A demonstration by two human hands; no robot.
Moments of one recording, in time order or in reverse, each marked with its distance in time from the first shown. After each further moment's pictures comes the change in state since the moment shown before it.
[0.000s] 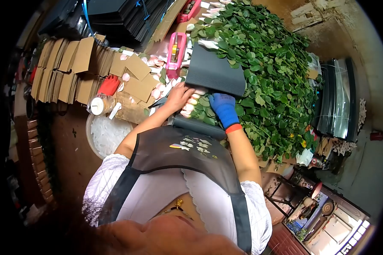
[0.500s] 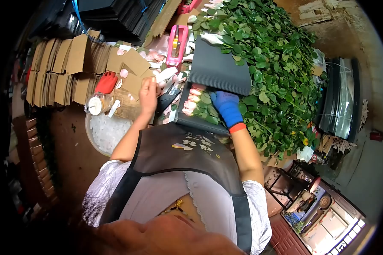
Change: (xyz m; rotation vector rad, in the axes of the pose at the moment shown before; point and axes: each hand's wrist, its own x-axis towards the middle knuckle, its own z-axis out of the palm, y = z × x) left_hand -0.031 -0.020 -0.065 -0.572 0.446 -0.434; right_hand 0.003 -0.003 -0.003 0.041 -0.146 0.046
